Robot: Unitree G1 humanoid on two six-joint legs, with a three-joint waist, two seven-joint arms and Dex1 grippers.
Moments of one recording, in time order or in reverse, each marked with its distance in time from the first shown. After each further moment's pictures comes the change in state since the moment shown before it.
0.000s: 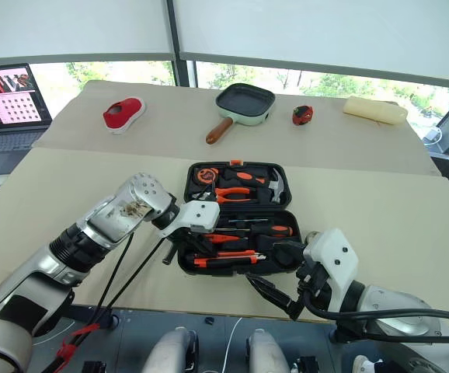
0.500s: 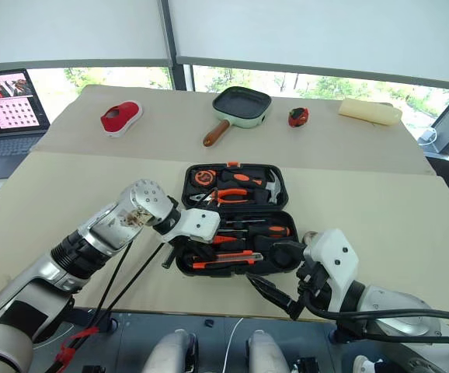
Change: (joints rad) left arm 0.033 -0.036 0.048 0.028 0.020 -0.001 -0.004; right arm 0.014 -0.004 -0.005 0.001 -0.015 0.000 0.007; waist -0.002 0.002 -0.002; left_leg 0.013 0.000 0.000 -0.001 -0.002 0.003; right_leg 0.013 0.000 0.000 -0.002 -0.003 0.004
